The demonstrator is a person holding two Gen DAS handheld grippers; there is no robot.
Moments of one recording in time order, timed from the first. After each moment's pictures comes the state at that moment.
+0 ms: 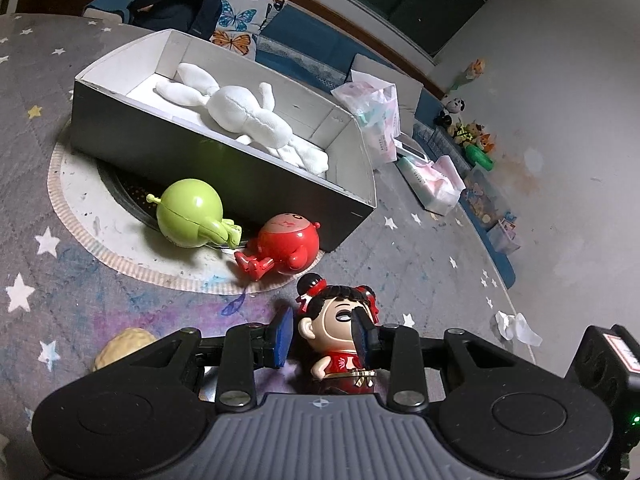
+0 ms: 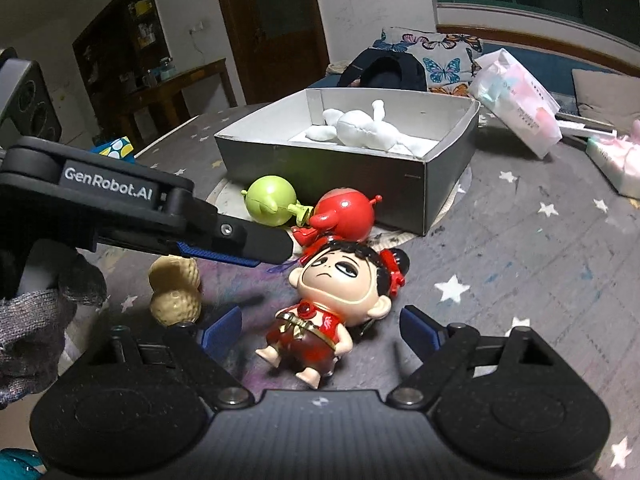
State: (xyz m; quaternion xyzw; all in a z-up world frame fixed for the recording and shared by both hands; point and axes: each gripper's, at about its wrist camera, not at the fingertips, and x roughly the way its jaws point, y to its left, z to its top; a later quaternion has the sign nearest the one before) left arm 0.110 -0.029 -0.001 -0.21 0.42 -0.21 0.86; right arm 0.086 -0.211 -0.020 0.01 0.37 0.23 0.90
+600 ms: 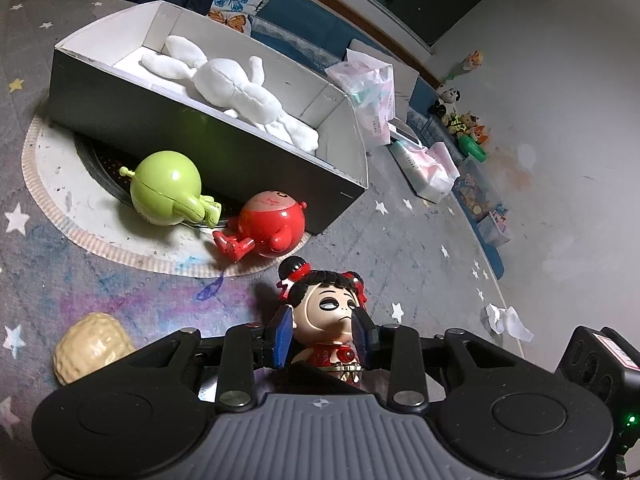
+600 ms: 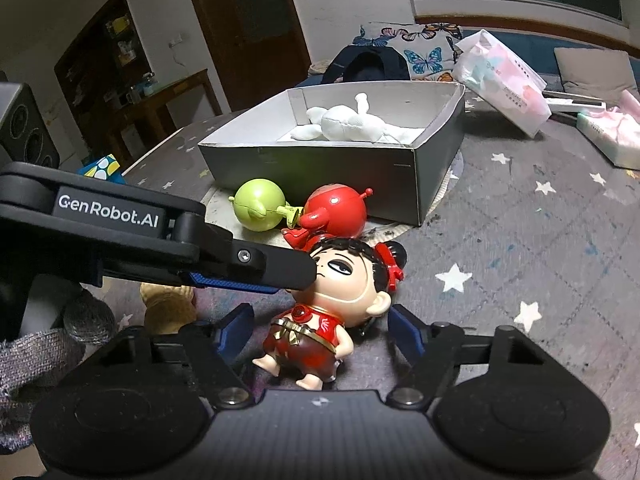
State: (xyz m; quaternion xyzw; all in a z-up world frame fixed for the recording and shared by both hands) left arm 0.117 -0.041 -0.012 -0.23 0.44 -0.23 0.84; right arm 0.093 -0.211 -0.027 0.05 0.38 0.21 0.90
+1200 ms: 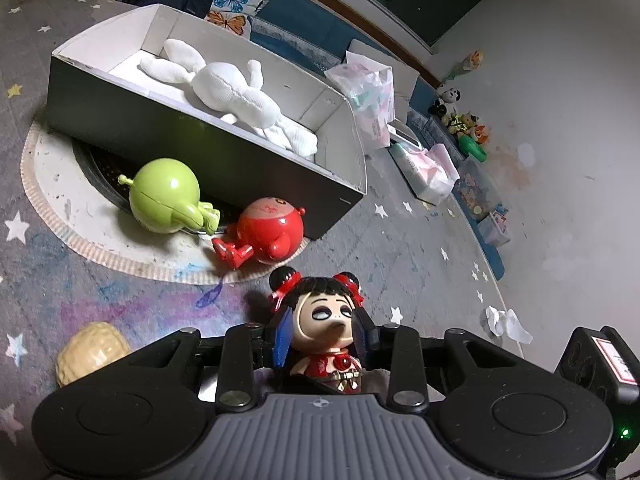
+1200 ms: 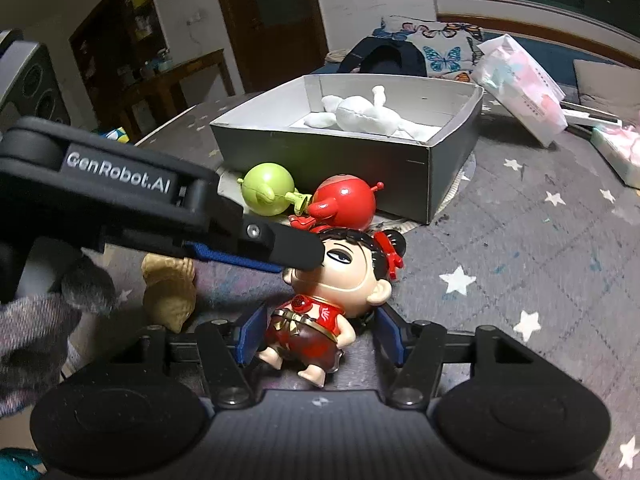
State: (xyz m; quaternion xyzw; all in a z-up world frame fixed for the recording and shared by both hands) left arm 0.119 -0.039 -0.007 -0.22 0.44 -0.23 0.84; right arm 0.094 -0.208 -0.025 0.00 0.39 0.24 0.89
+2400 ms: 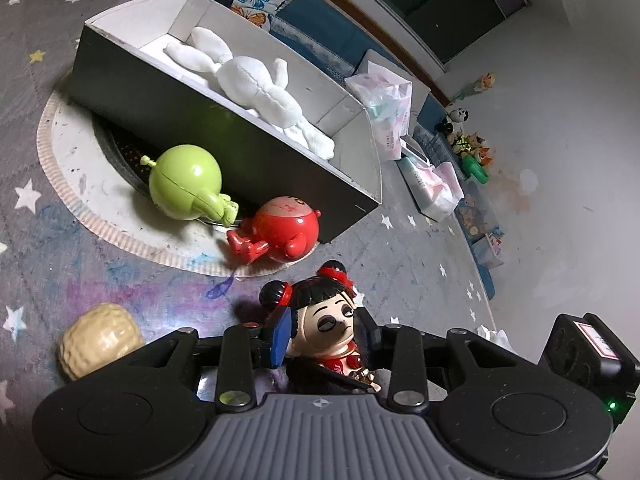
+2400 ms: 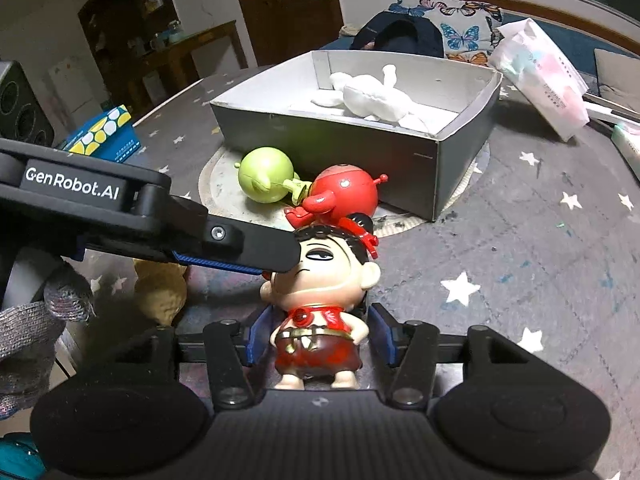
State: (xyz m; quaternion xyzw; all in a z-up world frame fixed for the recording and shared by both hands) left arm 0.120 -0.024 -0.018 -0.28 0.44 -0.21 0.83; right arm 0.117 -0.206 -0.027 -0.02 0.43 0.26 0.87
